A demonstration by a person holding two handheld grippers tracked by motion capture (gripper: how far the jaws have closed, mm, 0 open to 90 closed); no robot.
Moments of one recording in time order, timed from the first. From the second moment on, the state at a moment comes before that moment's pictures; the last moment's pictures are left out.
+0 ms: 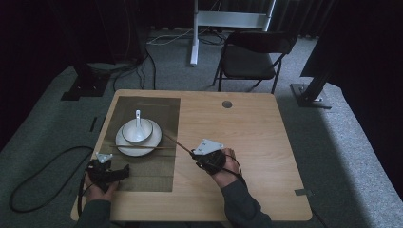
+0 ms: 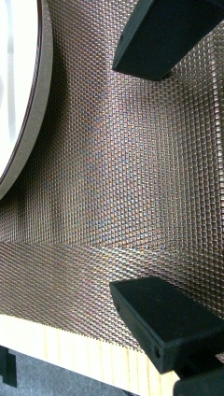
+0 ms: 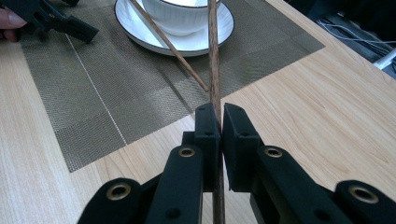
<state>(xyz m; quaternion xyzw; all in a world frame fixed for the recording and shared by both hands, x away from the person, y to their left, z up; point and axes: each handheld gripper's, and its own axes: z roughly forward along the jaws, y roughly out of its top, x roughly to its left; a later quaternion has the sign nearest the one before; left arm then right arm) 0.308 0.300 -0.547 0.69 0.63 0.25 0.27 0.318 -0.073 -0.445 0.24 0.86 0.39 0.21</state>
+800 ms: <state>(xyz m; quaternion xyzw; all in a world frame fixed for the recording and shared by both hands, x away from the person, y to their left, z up) 0.308 0.300 -0.547 0.69 0.63 0.25 0.27 0.323 -0.059 -0.446 0.23 0.87 0.40 0.20</state>
